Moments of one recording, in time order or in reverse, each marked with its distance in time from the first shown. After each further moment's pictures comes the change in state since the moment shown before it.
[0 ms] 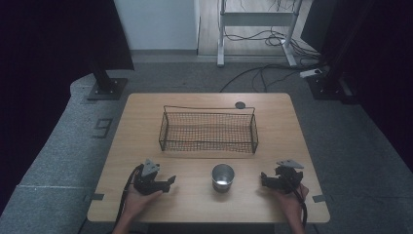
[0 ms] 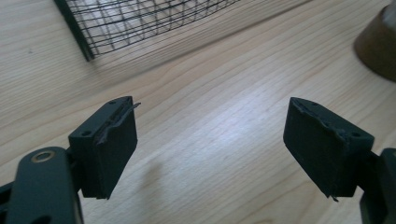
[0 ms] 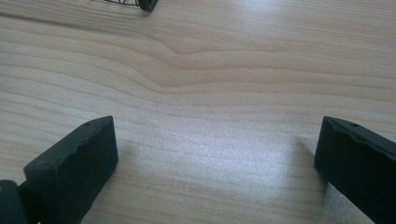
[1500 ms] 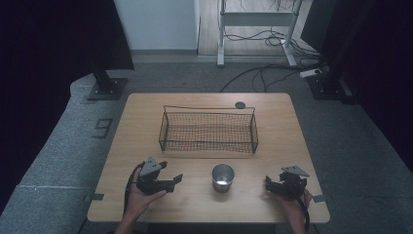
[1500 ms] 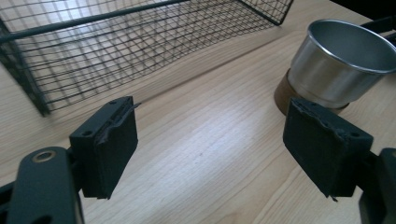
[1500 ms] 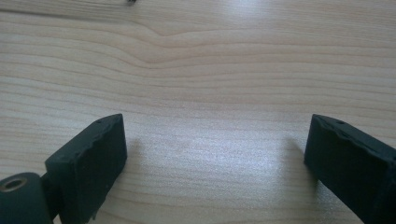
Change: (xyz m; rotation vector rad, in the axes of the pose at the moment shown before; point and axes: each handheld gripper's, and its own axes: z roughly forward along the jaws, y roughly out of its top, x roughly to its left) left arm -0.025 0.027 -0.018 -0.101 -0.119 0.002; right arm -0.002 -0.016 -0.017 -0.022 -0.046 0.046
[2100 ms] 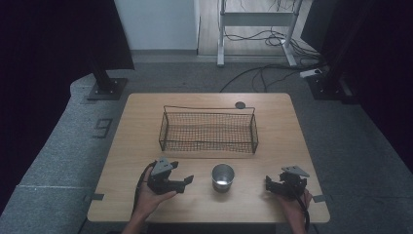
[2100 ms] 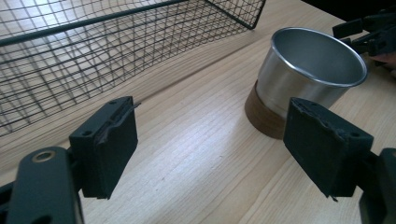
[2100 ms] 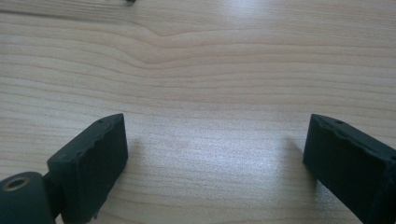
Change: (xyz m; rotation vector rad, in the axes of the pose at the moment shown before) left arm -0.021 0.012 0.017 -0.002 -0.062 0.024; right arm 0.000 0.000 0.000 -0.001 -0.002 0.002
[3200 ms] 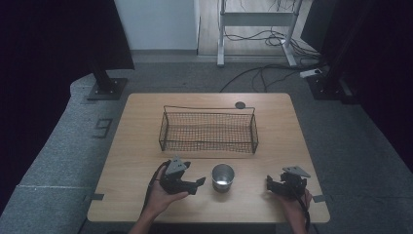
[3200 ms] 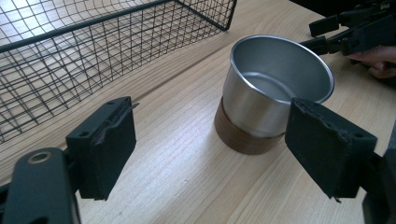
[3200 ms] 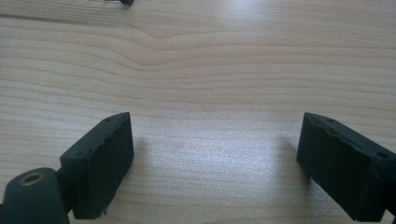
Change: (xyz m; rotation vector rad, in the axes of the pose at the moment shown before) left arm -0.024 0.017 0.022 0.026 -0.049 0.039; right arm -0.002 -0.001 -0.001 -0.011 -0.006 0.006
